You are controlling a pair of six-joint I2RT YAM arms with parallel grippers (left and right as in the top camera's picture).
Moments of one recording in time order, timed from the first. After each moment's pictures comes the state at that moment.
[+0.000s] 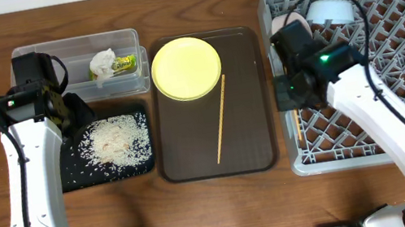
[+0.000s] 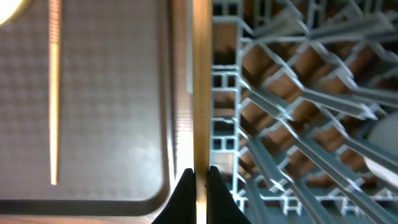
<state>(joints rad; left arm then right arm) 0.15 1.50 1.33 -1.12 -0.15 -0.48 0.37 1.57 1.30 -1.08 0.08 0.42</state>
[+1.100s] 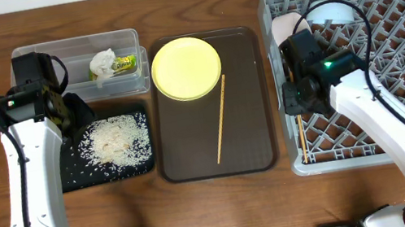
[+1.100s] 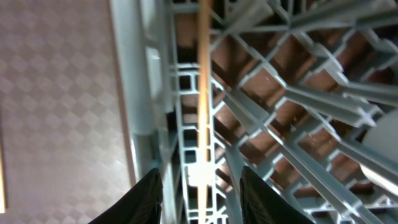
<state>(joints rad) 0.15 1.50 1.33 -1.12 -0.15 -0.48 0.33 1.57 1.17 -0.96 0.10 0.40</state>
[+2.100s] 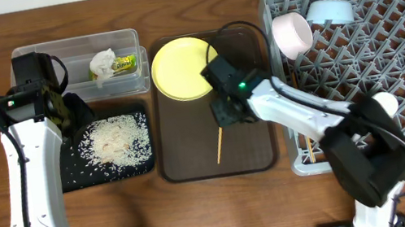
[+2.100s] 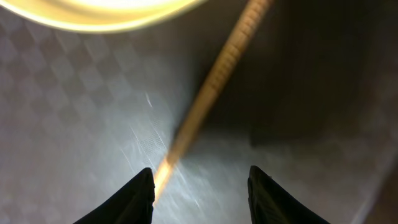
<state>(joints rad) 0.15 1.50 1.33 -1.12 -0.15 -0.48 0.65 1.96 1.31 -0.61 0.02 0.39</state>
